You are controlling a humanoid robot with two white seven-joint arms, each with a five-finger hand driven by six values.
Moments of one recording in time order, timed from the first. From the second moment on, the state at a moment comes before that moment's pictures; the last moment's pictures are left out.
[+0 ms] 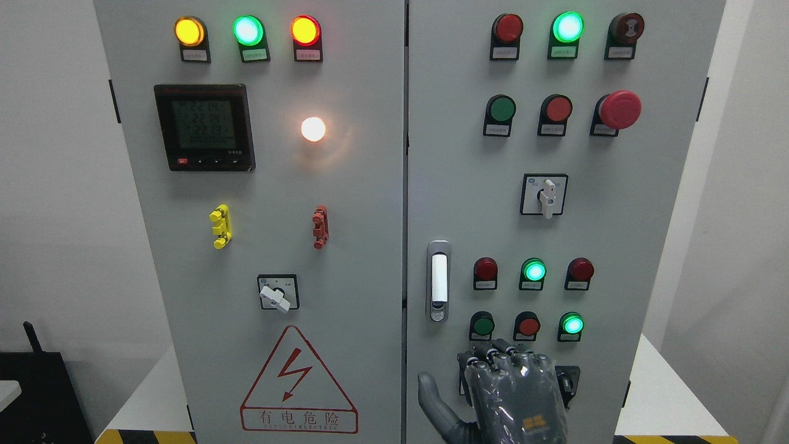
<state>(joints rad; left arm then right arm) 0.00 -0.06 0.00 0.00 -0.08 -0.05 0.02 -0.20 0.14 0.25 -1.93 1.56 0.01 -0.23</state>
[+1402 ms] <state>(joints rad) 0.00 -0.06 0.00 0.00 -0.08 -0.05 0.02 -0.25 0.14 0.29 -1.90 1.57 0.12 -0.16</state>
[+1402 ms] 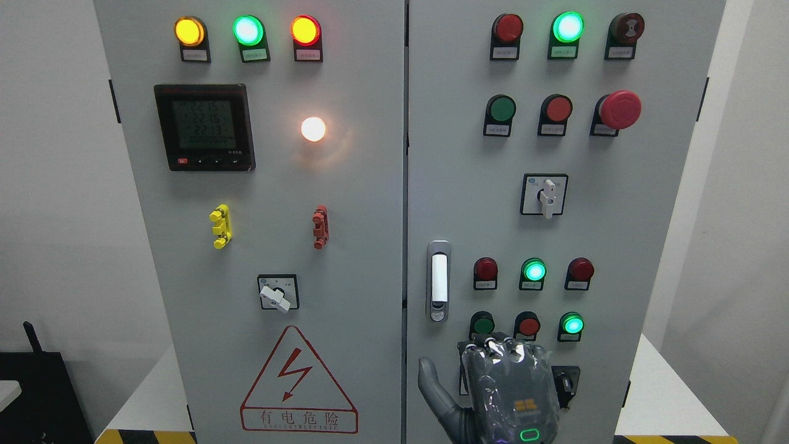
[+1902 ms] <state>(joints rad) 0.00 -0.06 0.00 0.00 -0.08 -0.05 0.02 -0.29 0.14 0.29 -1.87 1.56 0.14 -0.13</state>
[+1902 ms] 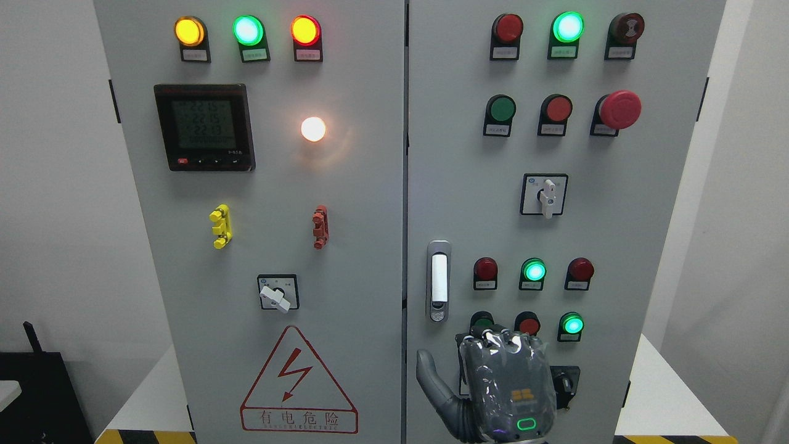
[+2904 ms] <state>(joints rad) 0.00 -0.06 0.00 0.00 -0.08 -0.05 0.02 -0.38 0.14 0.27 -1.80 1.54 0.16 -0.09</state>
